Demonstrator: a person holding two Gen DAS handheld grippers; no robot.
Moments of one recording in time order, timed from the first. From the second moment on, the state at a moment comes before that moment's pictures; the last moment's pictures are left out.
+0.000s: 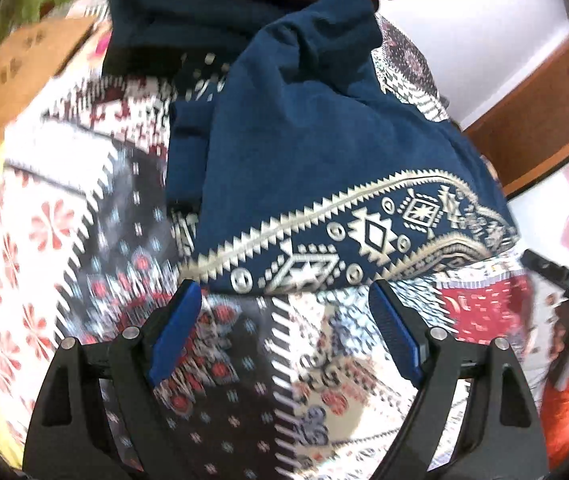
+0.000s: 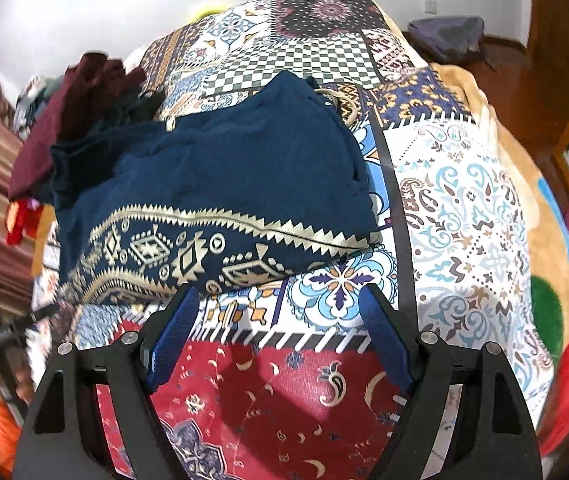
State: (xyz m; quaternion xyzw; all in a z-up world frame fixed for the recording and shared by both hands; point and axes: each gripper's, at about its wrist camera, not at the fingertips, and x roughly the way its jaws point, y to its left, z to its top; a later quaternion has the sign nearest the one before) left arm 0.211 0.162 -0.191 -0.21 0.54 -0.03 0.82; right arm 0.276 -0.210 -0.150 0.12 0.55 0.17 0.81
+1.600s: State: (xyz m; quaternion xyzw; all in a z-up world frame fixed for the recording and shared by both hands) left arm 0.167 0.185 -0.174 -0.32 0.45 -0.02 0.83; right arm 0.282 -0.223 -0.155 0.25 0.54 0.15 0.79
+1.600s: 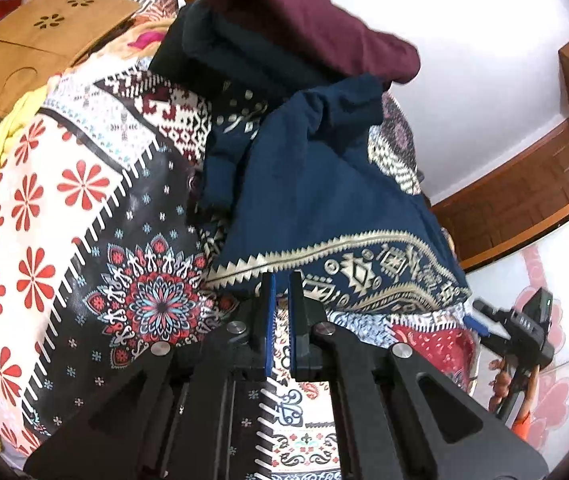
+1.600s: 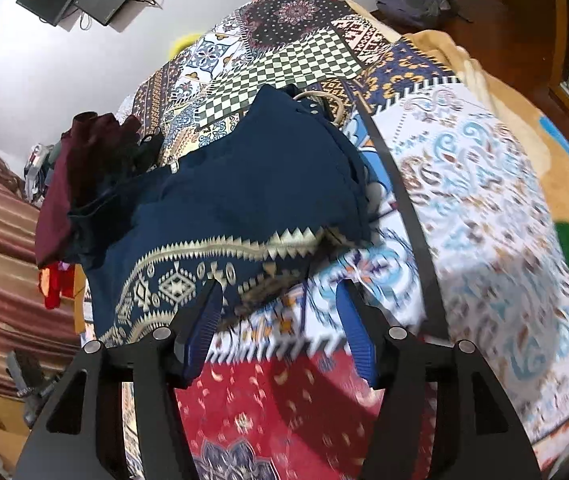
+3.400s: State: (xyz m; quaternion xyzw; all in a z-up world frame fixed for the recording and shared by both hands) left arm 0.177 0.171 -0.215 -0.37 0.49 -0.01 0.79; right arm 0.220 -0.216 -0.119 0.15 0.50 0.17 0.84
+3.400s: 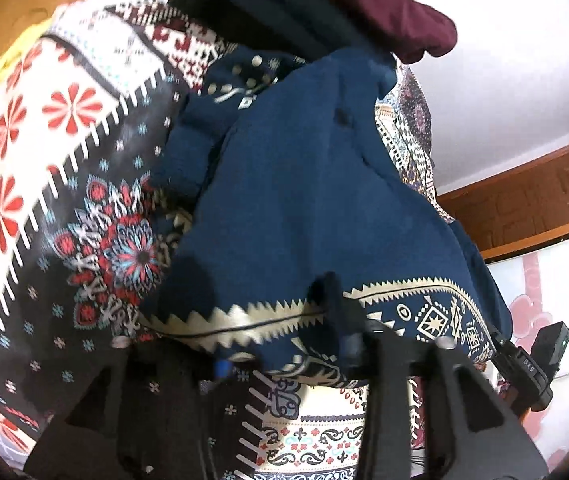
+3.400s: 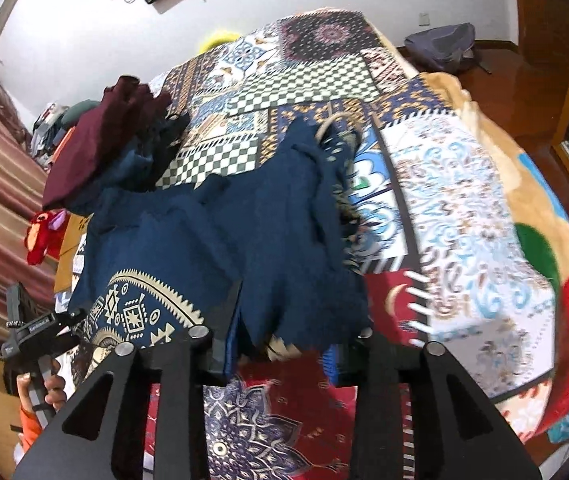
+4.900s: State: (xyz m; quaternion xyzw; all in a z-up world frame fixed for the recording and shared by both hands) left arm 0.247 0.076 -0.078 -0.25 0.35 -0.04 0.90; right arm 0.268 -0.111 -0.123 0.08 0.51 0.29 0.80
